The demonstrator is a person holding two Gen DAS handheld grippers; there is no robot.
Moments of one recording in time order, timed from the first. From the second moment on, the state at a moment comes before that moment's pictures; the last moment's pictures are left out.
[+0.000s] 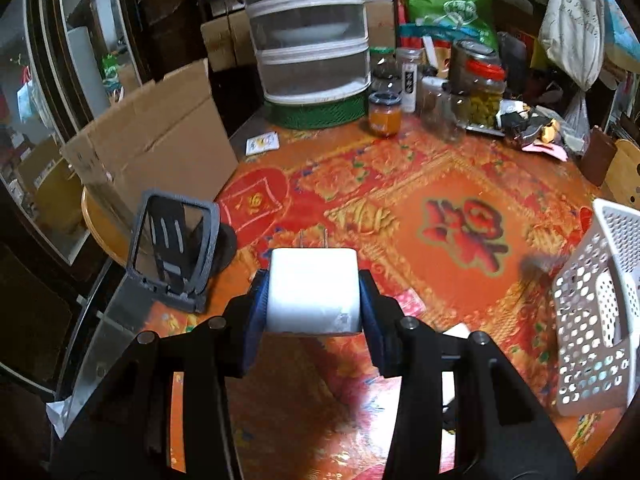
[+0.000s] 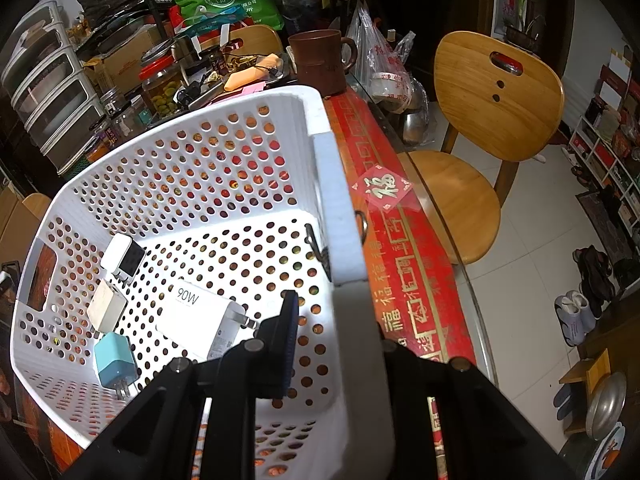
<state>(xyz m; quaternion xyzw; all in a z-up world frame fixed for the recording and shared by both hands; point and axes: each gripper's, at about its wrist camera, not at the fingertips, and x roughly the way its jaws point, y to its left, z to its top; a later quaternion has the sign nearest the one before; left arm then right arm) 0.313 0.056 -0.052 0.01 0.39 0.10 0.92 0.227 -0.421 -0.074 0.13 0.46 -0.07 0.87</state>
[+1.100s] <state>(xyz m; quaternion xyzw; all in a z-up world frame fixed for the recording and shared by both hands) 0.264 -0.194 0.012 0.10 0.35 -0.08 0.93 0.227 -0.420 -0.073 0.12 0.46 -0.07 0.87</state>
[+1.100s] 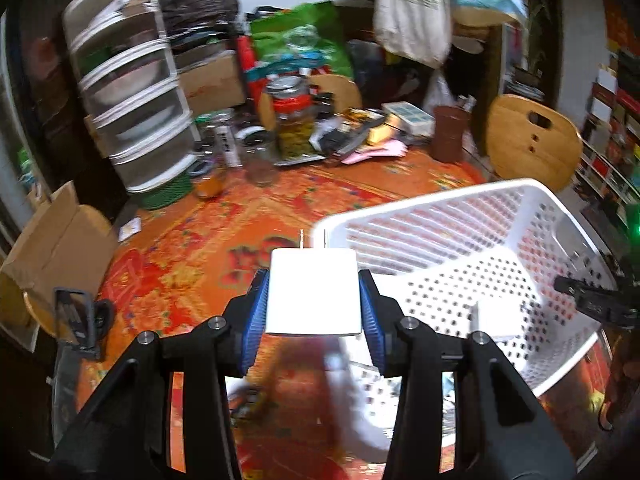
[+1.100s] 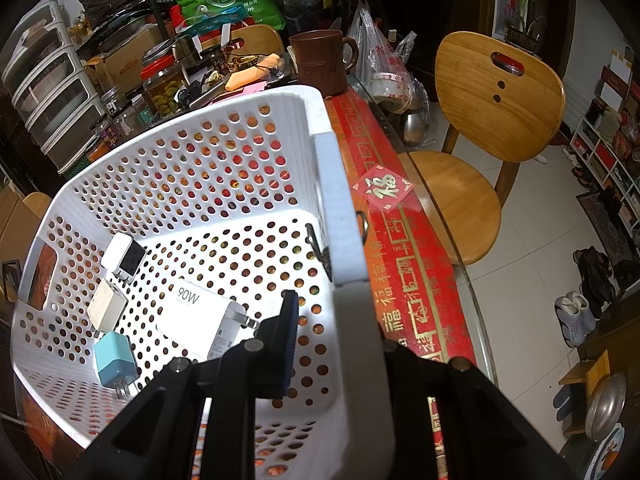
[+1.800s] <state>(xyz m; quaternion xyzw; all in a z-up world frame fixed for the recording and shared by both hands) 0.283 -0.276 -0.058 0.12 0.42 -0.14 0.89 0.227 -0.420 -0.073 0.13 0.46 -0.07 0.87</state>
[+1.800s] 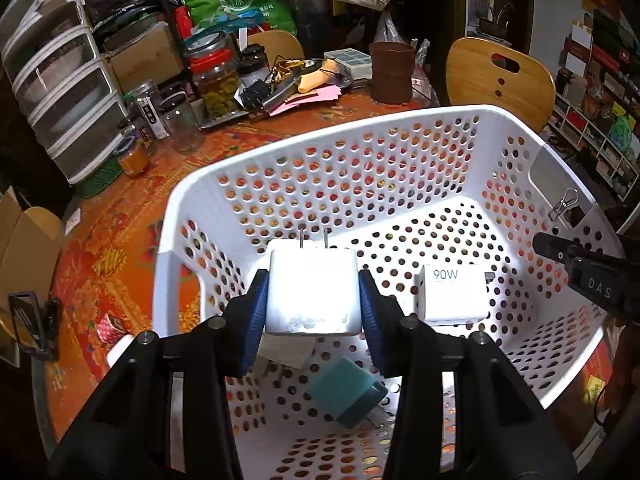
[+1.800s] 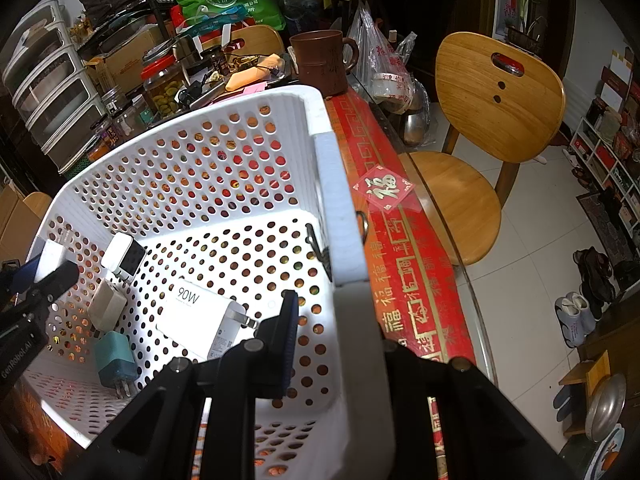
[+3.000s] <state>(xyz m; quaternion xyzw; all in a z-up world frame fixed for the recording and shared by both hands) 0.324 -0.043 -0.147 -0.05 0.49 0.06 0.87 0.227 -0.422 -0.072 0.13 0.46 -0.07 0.87</state>
